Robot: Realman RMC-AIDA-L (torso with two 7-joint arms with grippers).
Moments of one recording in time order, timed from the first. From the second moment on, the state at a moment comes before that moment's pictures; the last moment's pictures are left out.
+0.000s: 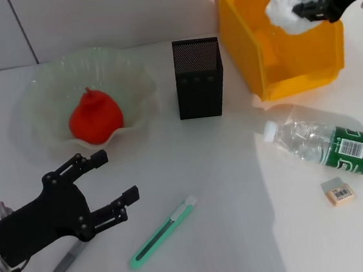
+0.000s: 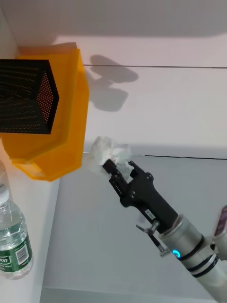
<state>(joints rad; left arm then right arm) -0.26 -2.06 1.21 0.52 1.31 1.49 -0.88 0.65 2.08 -0.97 -1.52 -2.65 -1.43 2.02</state>
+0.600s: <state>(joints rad) -0.26 -2.06 1.22 0.52 1.31 1.49 -0.88 0.64 2.08 -1.10 -1.32 -2.74 -1.02 2.06</state>
